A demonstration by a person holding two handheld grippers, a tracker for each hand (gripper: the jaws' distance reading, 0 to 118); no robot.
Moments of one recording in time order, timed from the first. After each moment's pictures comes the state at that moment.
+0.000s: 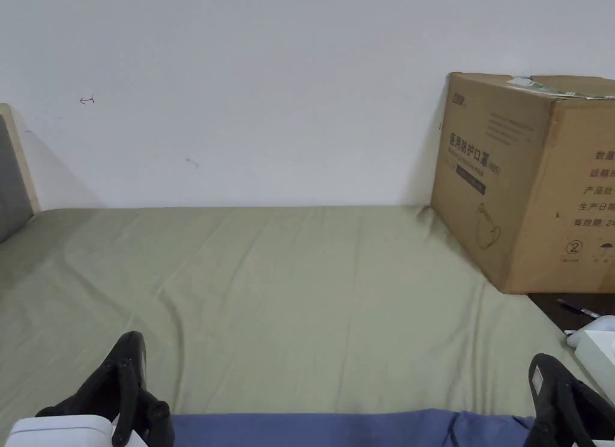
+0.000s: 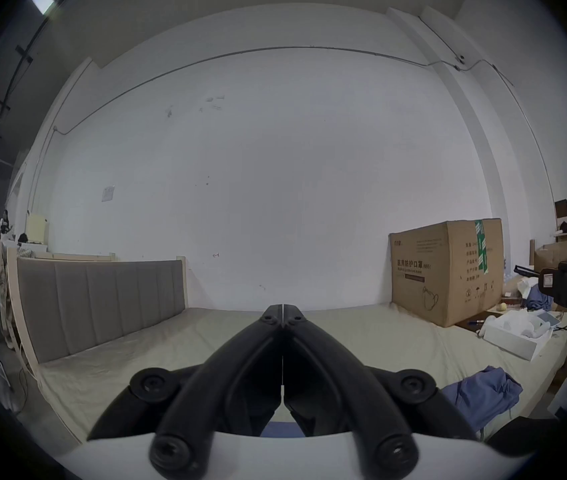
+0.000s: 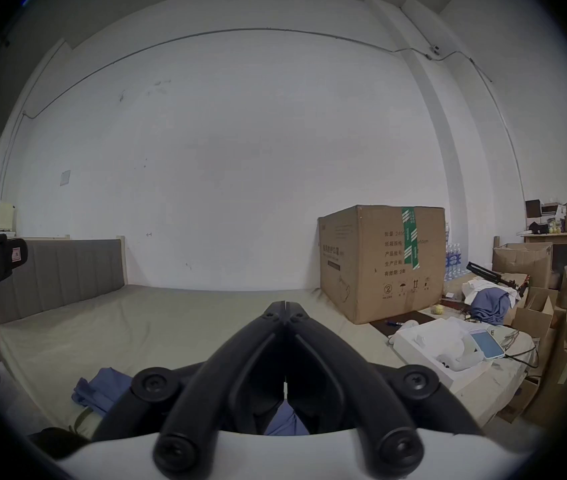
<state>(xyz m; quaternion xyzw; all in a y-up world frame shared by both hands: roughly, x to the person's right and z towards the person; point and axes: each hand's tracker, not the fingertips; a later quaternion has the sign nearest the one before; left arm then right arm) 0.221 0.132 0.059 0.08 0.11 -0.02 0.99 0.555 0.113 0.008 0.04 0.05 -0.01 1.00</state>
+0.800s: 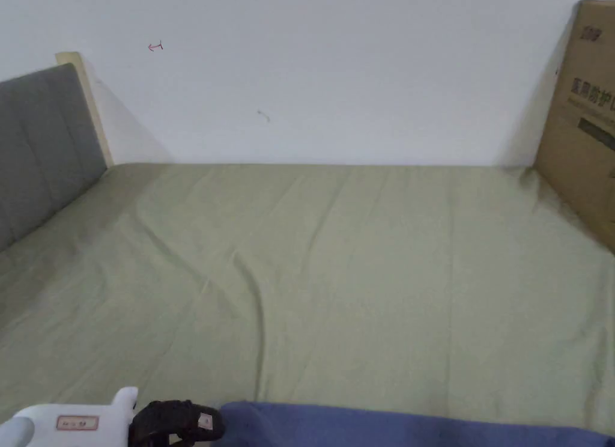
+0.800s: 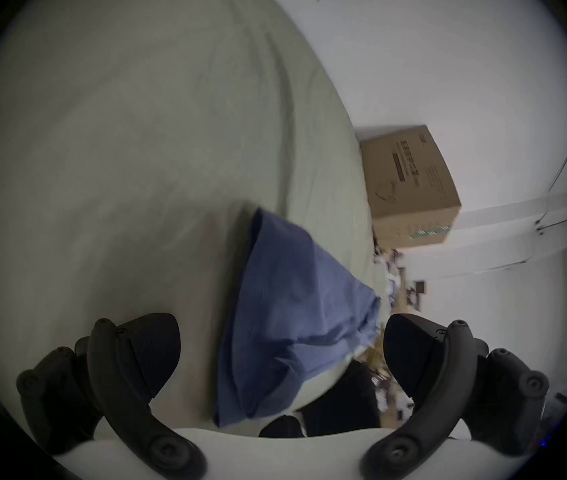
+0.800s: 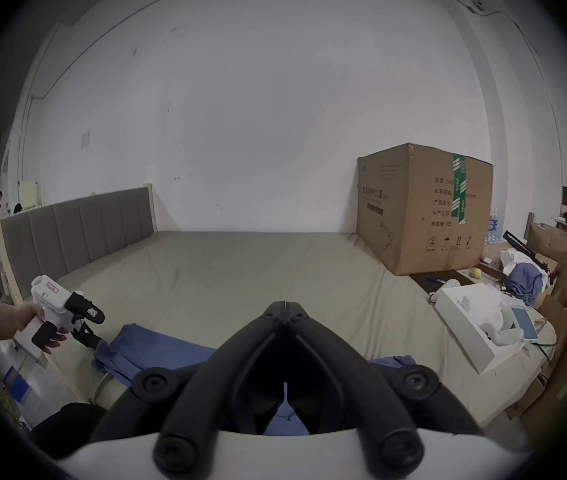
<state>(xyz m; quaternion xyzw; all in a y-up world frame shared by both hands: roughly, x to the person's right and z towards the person) -0.071 -0.085 -0.151 -0.47 -0.17 0.49 0.71 0.509 0.101 -0.054 -0.11 0.13 0.02 0.99</state>
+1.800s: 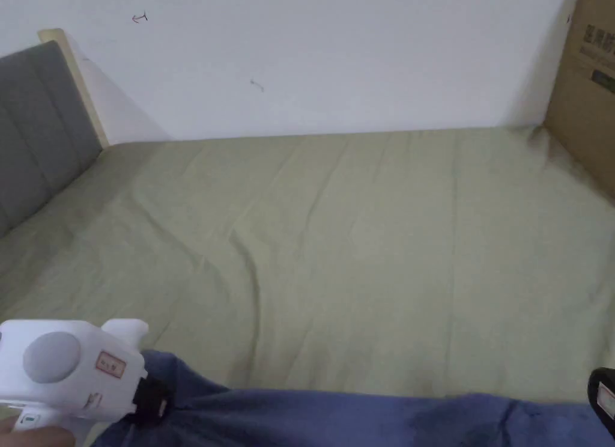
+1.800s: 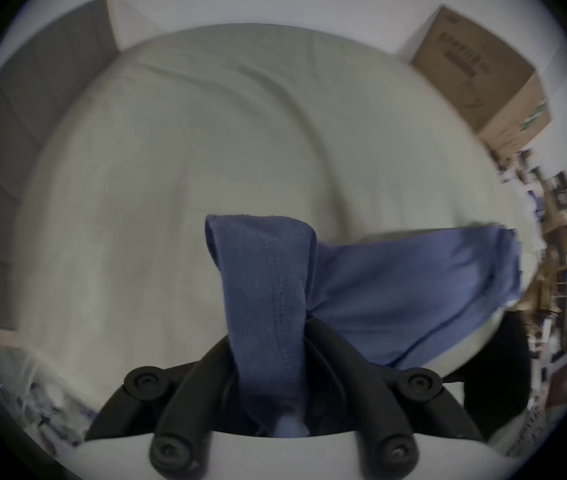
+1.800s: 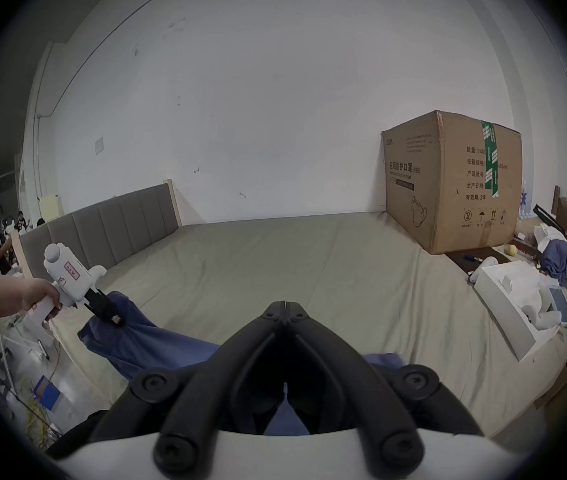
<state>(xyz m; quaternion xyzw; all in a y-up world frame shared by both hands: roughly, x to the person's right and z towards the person) -0.006 0.044 -0.169 -0.57 0.04 0.04 0.82 0.509 0.092 -0.078 -0.14 0.18 -0.03 0.97</state>
